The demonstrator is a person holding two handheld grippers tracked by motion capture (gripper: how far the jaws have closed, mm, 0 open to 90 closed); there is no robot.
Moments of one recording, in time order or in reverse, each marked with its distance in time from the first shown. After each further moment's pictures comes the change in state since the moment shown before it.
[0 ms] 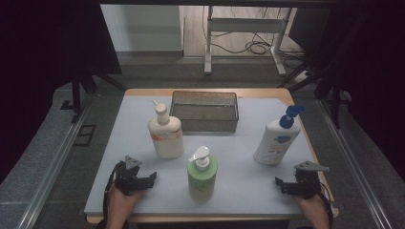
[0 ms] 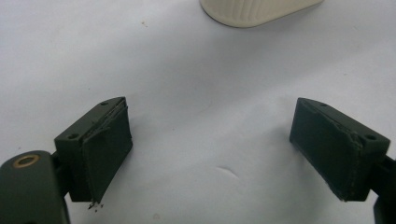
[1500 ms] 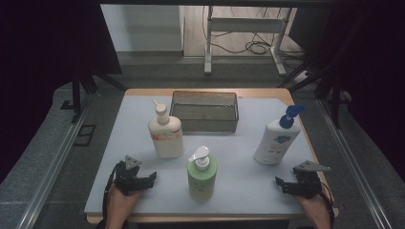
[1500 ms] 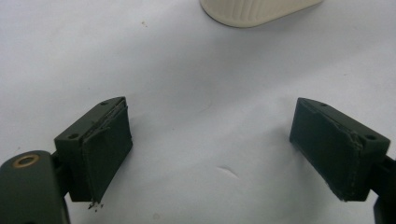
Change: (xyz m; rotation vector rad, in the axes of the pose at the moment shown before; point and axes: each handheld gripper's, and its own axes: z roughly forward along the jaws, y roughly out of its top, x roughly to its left) left arm 0.000 0.000 0.000 -0.001 -0.002 -0.002; right arm -0.001 0.001 -0.004 -0.014 0.047 -0.031
